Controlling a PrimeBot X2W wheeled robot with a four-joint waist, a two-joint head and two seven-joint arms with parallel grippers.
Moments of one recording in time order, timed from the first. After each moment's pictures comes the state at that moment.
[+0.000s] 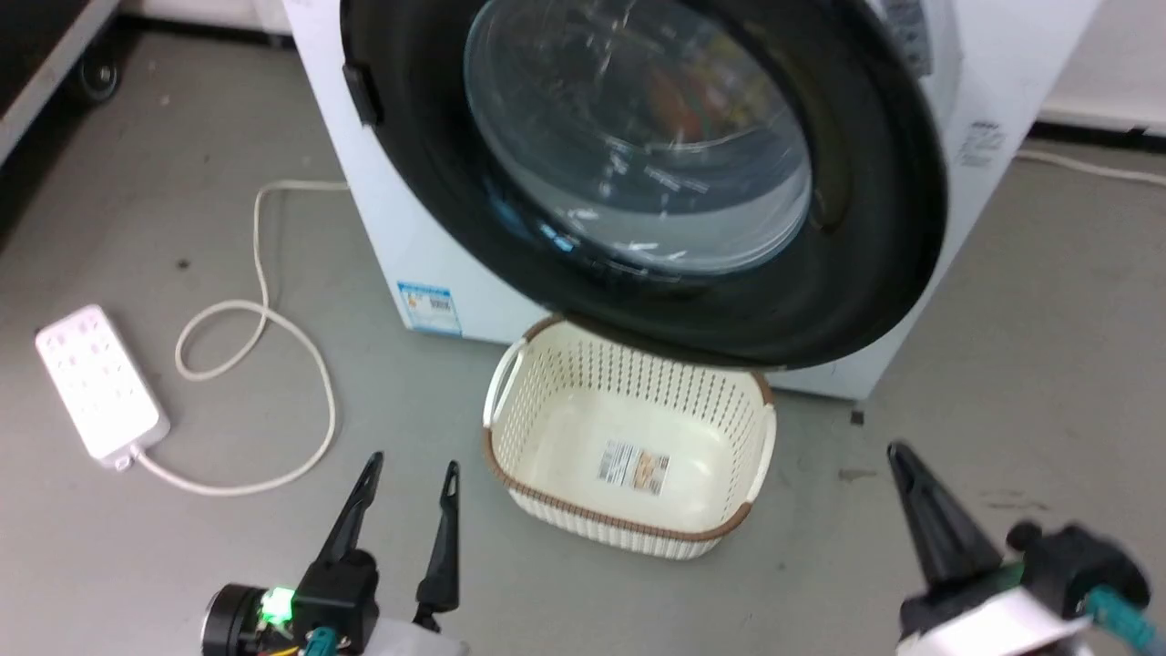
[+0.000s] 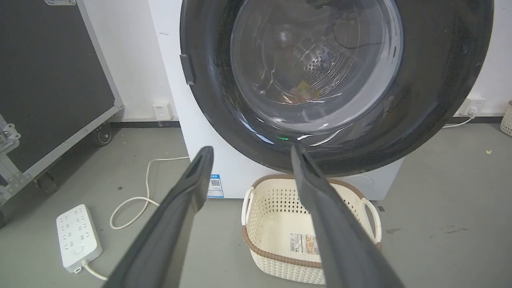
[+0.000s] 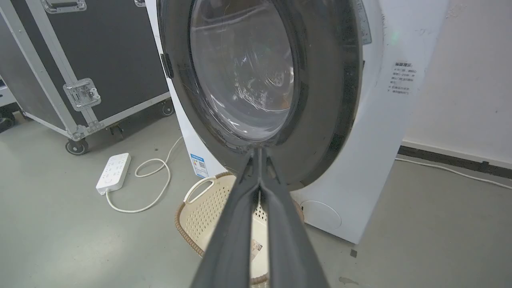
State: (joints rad) left arm 0.01 0.18 -0.26 0.03 -0.14 0.13 -0.26; right arm 0.01 -0.13 0.08 0.07 0.16 0.13 -0.26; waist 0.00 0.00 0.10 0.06
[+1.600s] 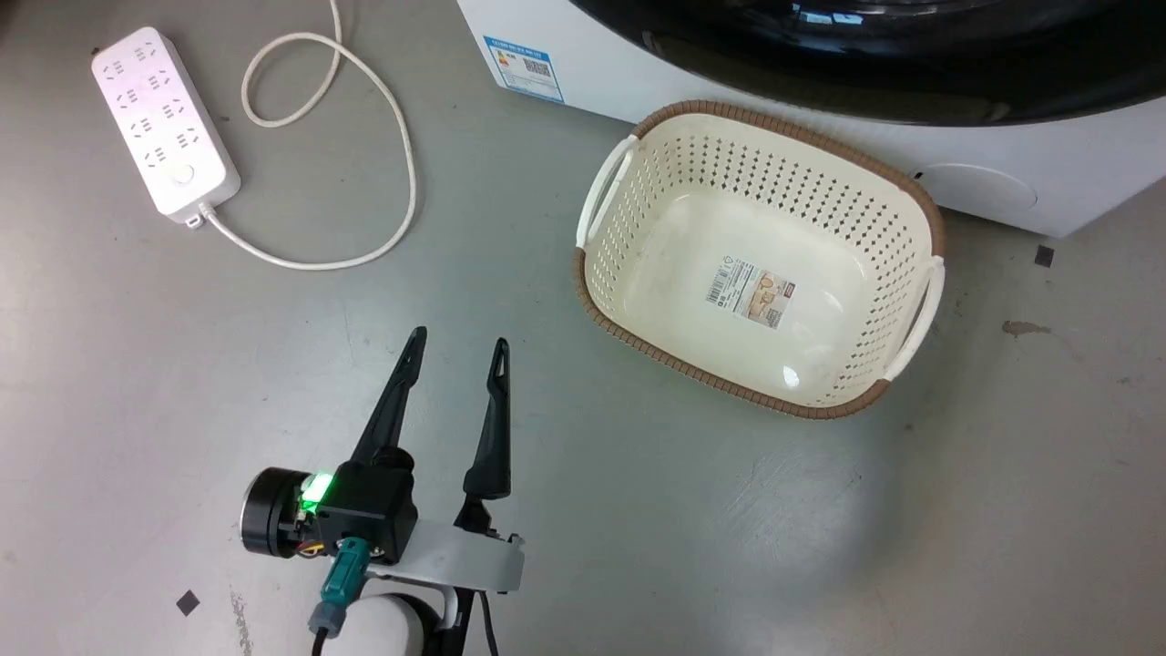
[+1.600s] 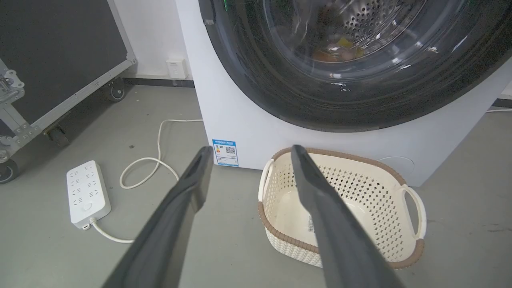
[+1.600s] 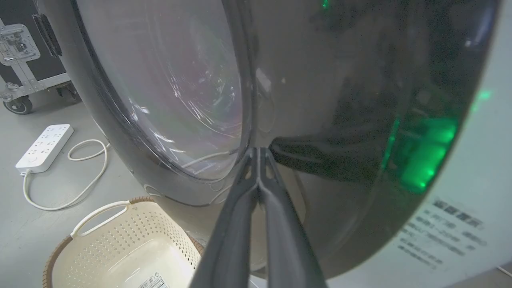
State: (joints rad) left arm -0.16 0.05 -0.24 0.00 -0.08 0.08 -0.26; right arm -0.96 -0.65 0.31 0.55 0.48 0.15 -0.11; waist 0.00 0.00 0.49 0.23
